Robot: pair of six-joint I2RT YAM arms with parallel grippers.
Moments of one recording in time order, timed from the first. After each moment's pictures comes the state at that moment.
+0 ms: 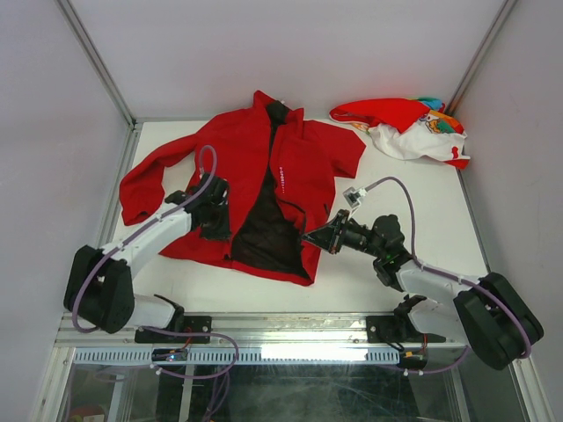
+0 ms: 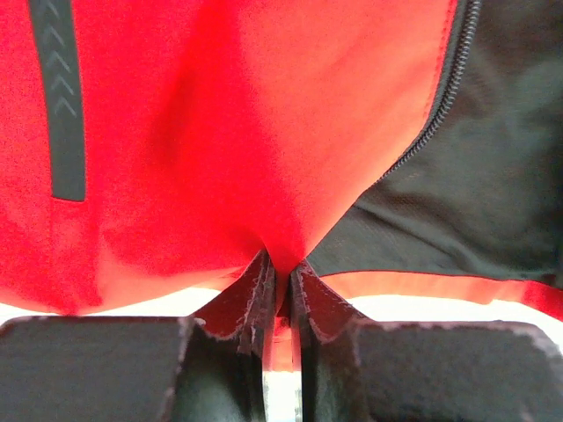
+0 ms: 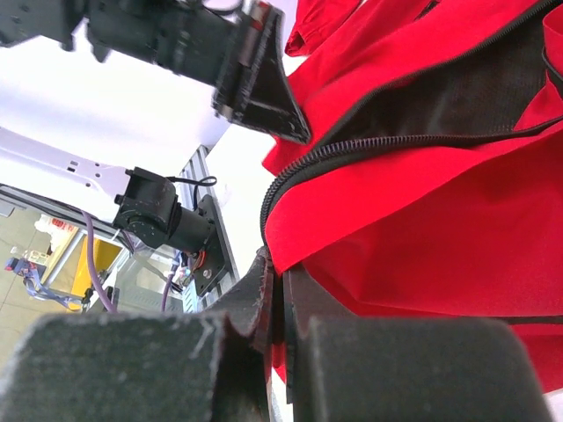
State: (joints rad) left arm -0.45 1.40 0.90 -0.71 -0.01 -0.50; right arm 0.56 1.13 0.25 0.86 -0.62 0.76
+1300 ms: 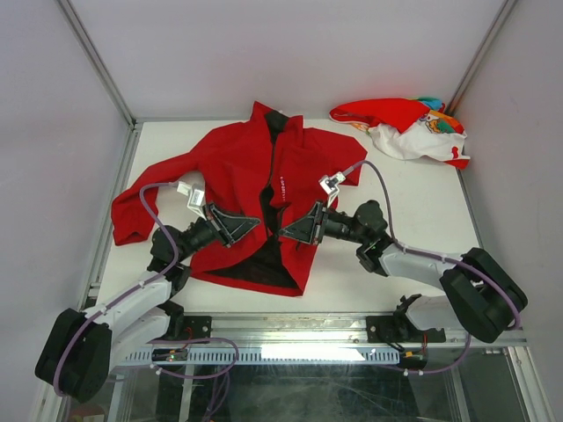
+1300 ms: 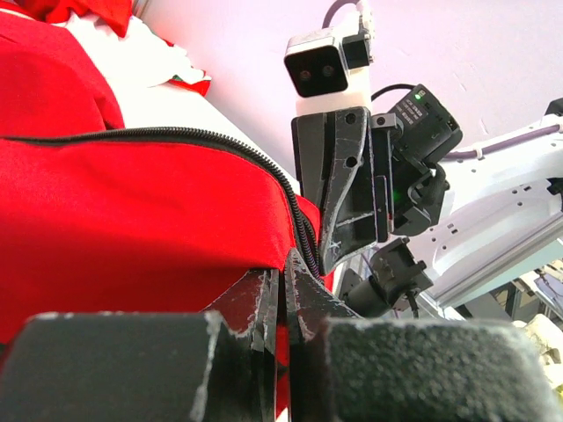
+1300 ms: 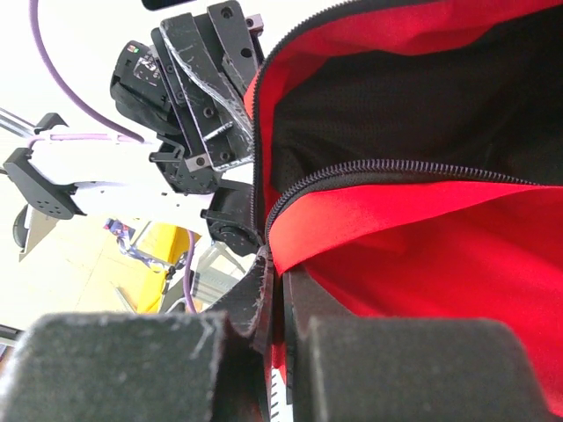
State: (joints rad) left arm -0.43 0.91 0.22 0.97 0.60 -0.82; right arm 0.69 1.30 0.44 0.97 -0.67 0.92
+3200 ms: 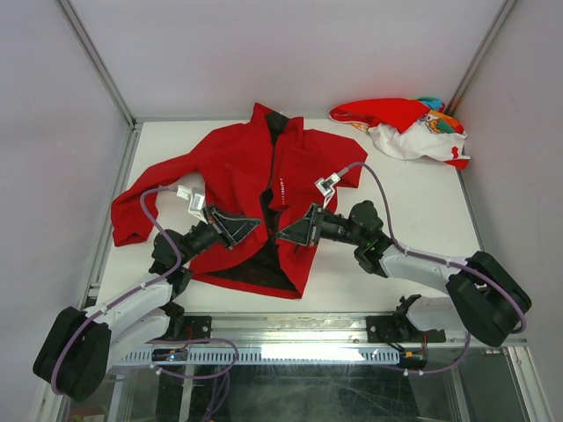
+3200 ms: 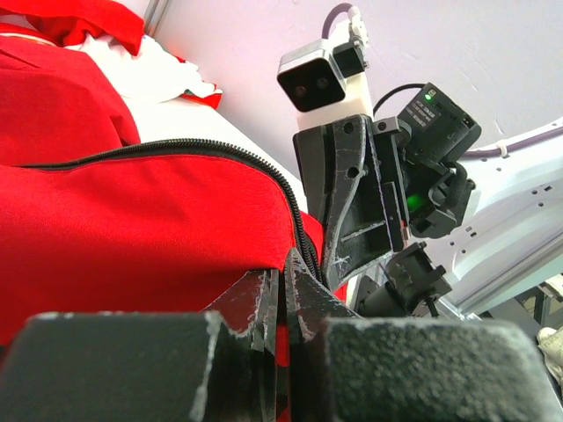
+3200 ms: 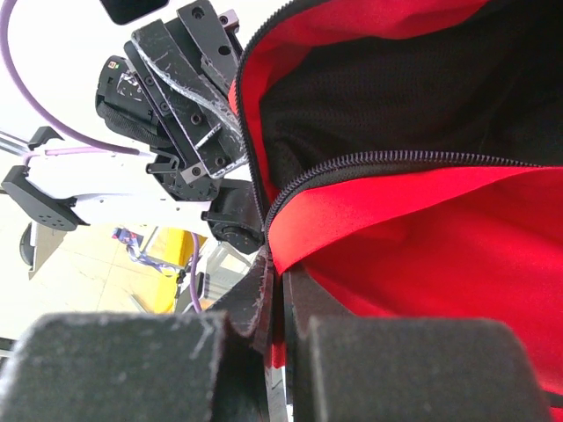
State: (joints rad) left arm -0.47 0.92 0.19 1.04 0.54 -0.76; right arm 0.74 1.28 0.47 0.84 -0.60 0.96
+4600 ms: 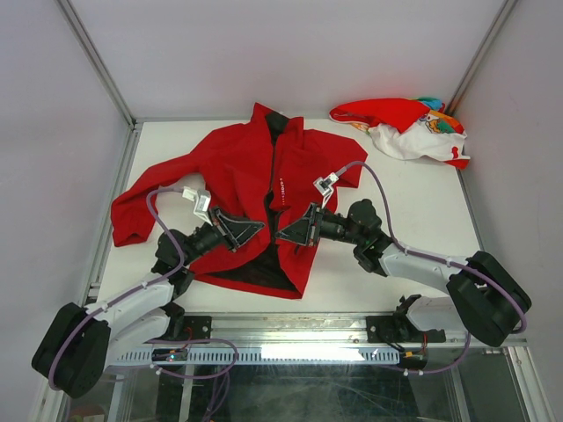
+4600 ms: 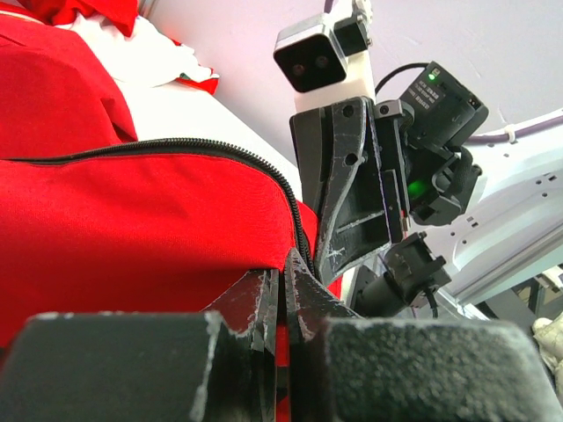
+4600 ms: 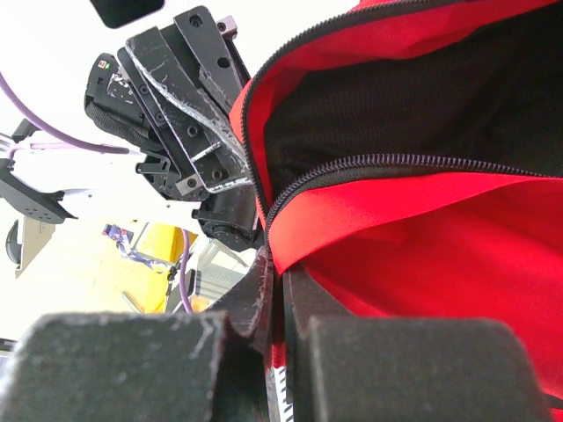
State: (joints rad) left arm -0.50 0.94 0.19 1.04 0.52 -0.76; right arm 0.74 1.27 0.48 0.79 -0.60 0.92
